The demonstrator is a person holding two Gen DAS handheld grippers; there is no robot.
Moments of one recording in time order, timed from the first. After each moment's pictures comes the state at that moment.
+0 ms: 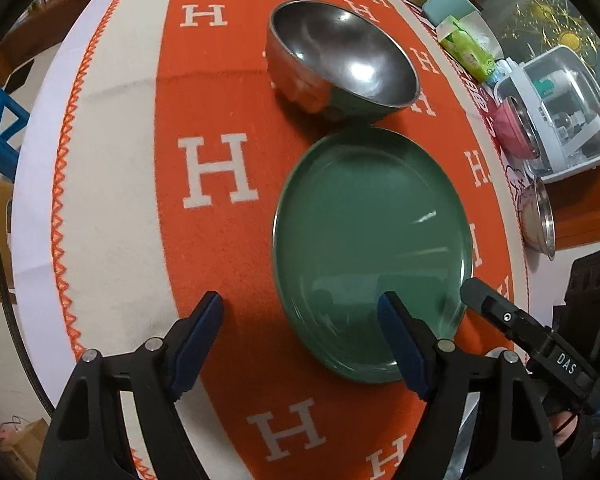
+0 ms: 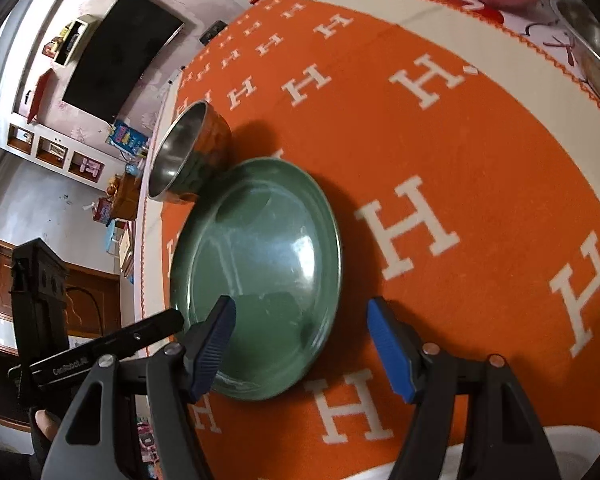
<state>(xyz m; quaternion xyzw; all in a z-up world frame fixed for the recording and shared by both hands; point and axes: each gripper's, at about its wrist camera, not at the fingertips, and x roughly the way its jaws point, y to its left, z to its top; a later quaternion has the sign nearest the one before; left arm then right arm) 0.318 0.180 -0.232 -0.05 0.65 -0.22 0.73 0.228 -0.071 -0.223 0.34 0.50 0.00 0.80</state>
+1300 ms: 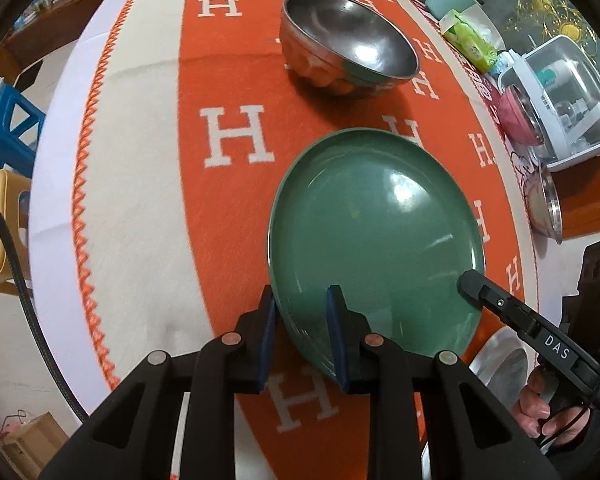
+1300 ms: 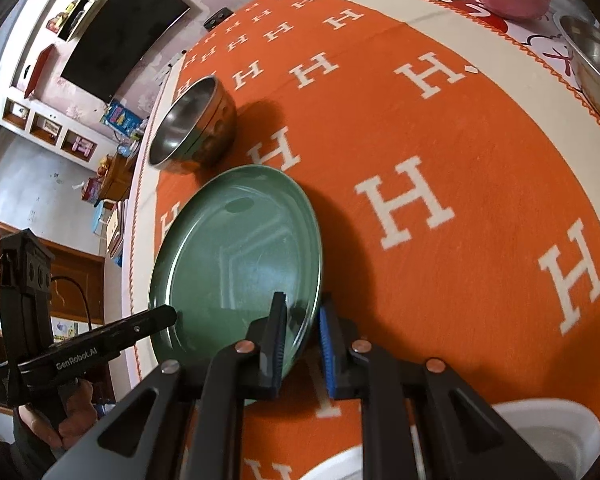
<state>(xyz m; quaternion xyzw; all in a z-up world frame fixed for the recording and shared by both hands) 0.289 0.194 -0.224 -0.04 0.65 -0.20 0.73 0.215 -0.056 -0.217 0.30 0.53 0.00 0.80</state>
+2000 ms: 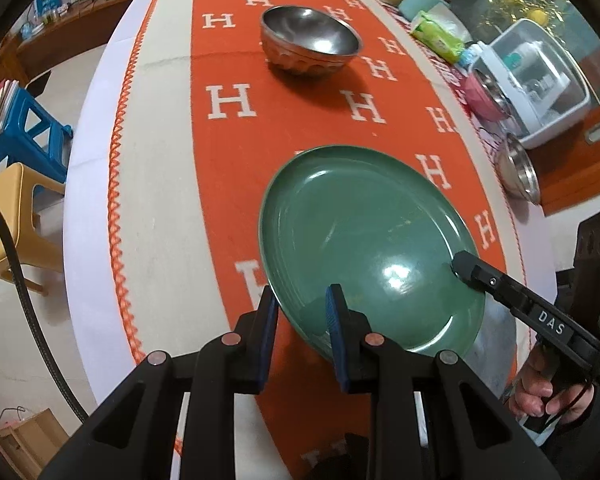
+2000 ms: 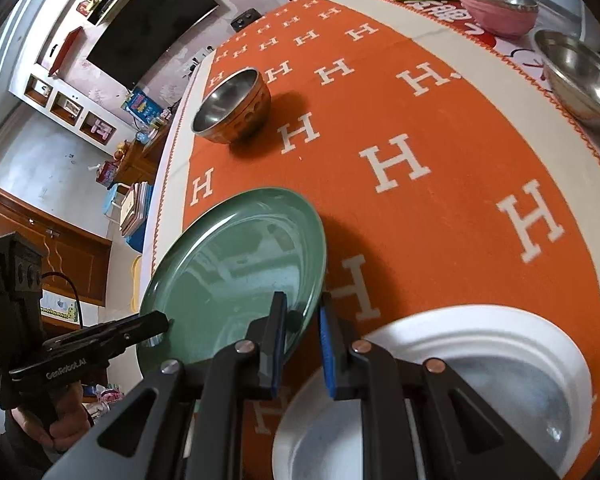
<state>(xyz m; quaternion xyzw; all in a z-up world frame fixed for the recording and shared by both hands) 0.197 0.207 -0.178 -0.03 0.62 -0.21 0.76 0.154 -0.045 -0.187 0.27 0.51 0.02 0.82</state>
